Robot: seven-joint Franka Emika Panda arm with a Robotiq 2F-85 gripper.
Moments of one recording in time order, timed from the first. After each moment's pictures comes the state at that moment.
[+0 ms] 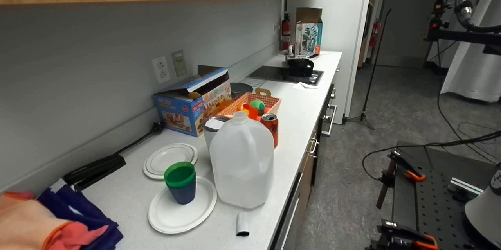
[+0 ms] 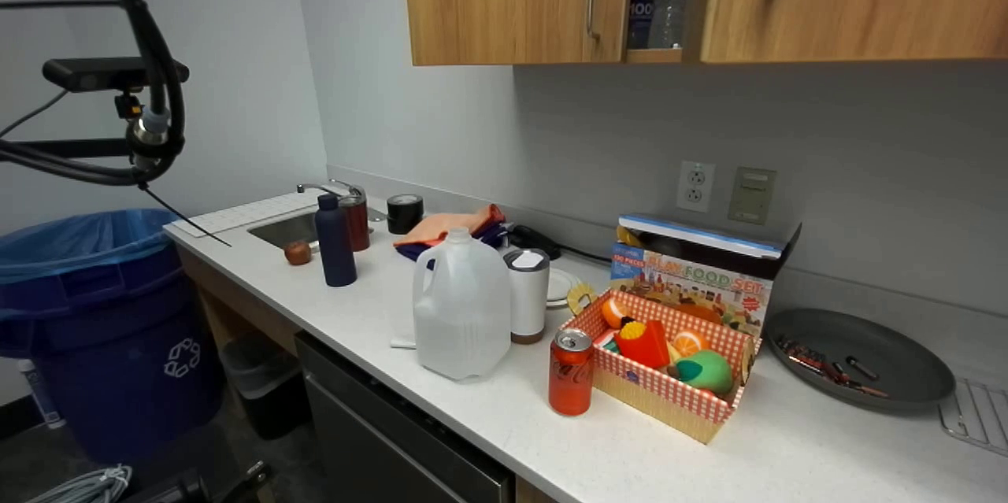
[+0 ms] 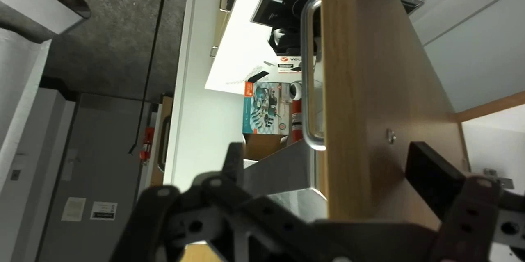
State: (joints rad) arm -0.37 -0.61 0.02 -2.16 -0.74 2.16 0.97
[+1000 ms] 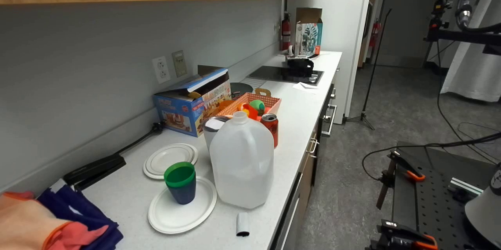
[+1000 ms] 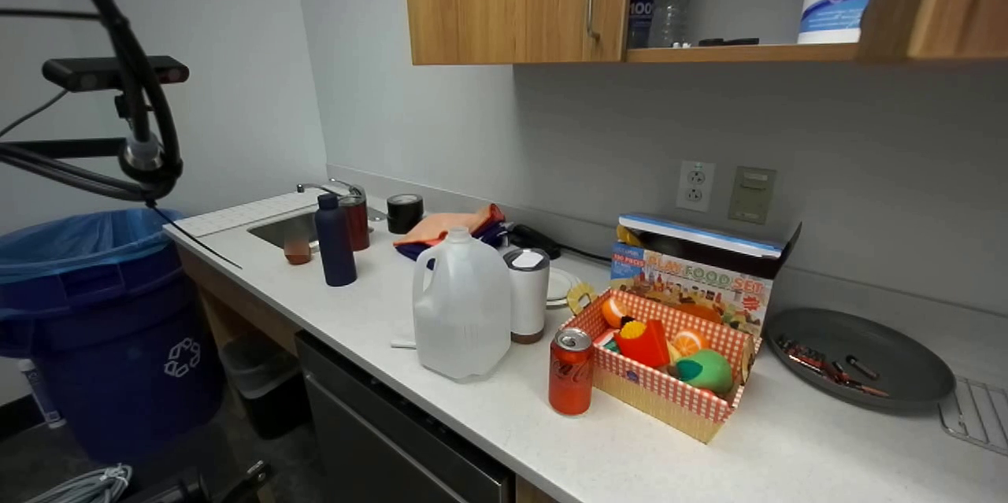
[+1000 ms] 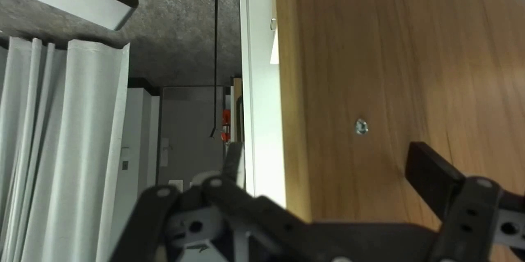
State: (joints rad) arm -0.39 -0.54 -0.01 -2.12 -0.94 2.10 1.27
